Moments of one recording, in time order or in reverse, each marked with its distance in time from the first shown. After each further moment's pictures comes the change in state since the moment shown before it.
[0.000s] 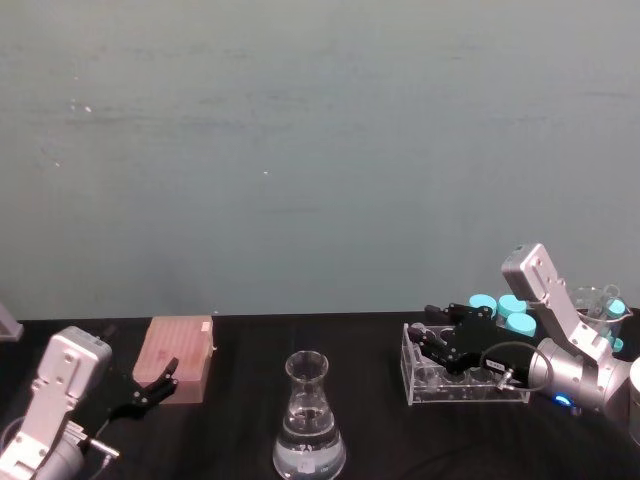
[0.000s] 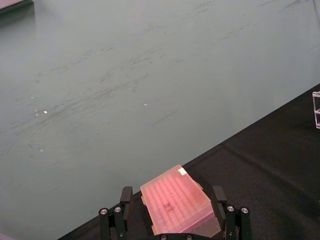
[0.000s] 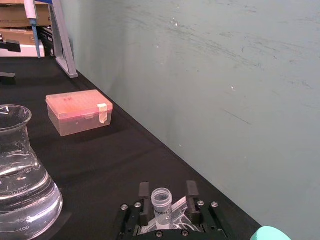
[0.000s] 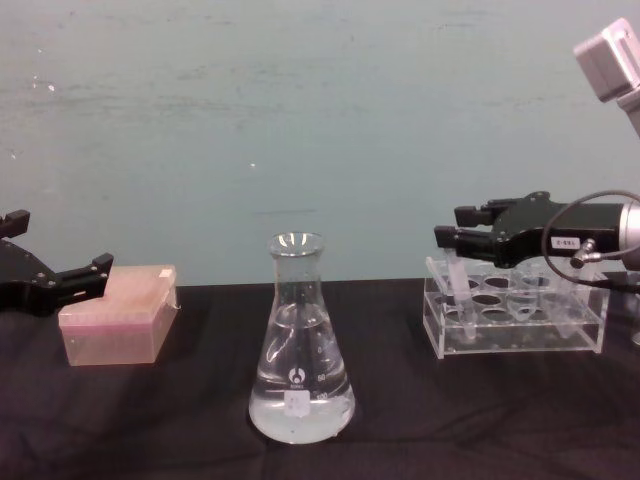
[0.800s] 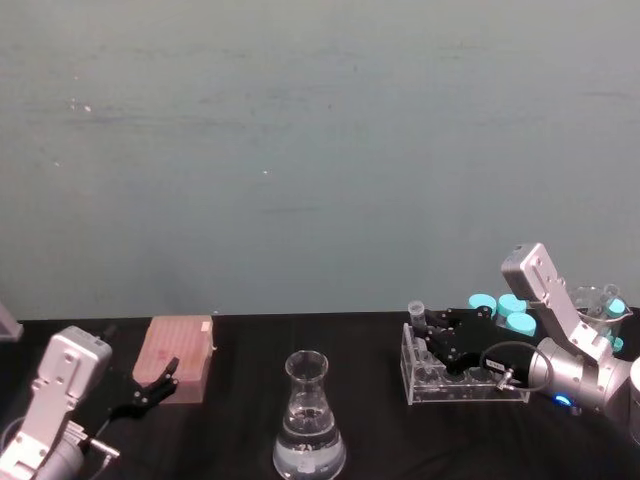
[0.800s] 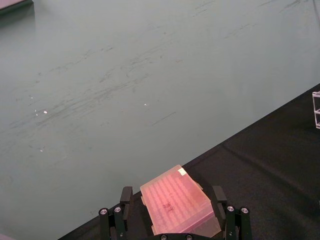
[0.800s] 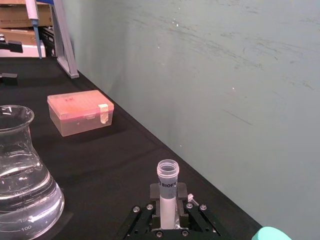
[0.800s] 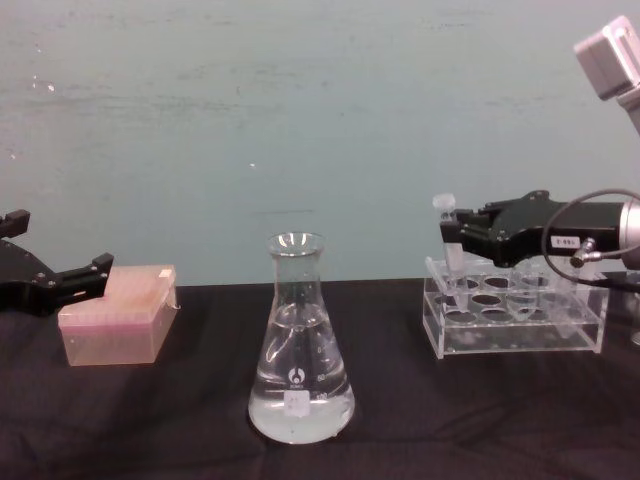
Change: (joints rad) left arm 0.000 0.000 0.000 0.000 0.000 0.000 0.000; right arm -0.004 0.003 -0.002 -0.011 0.002 0.003 0.000
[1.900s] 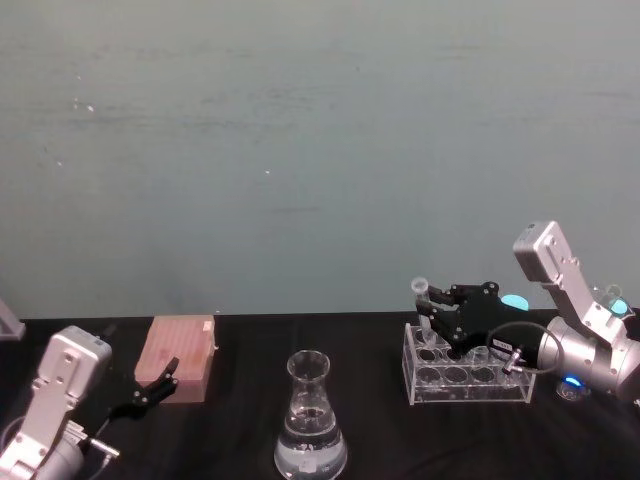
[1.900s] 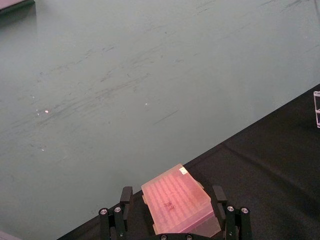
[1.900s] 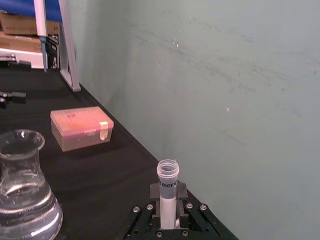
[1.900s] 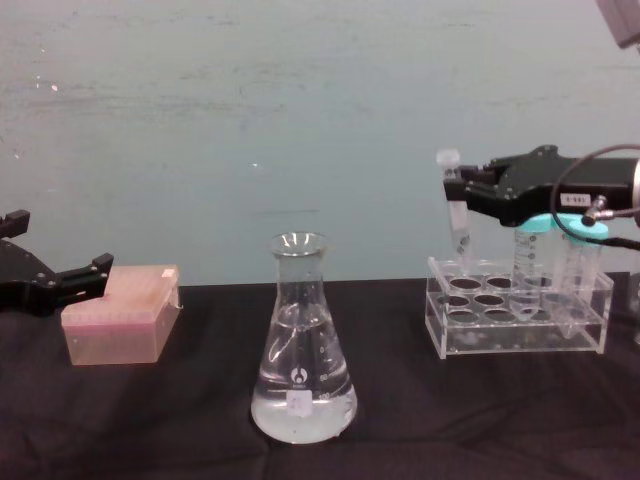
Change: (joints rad) left arm 0.000 0.000 0.000 0.000 0.000 0.000 0.000; right arm -0.021 0.052 -0.004 -0.135 0.018 0.021 -0.018
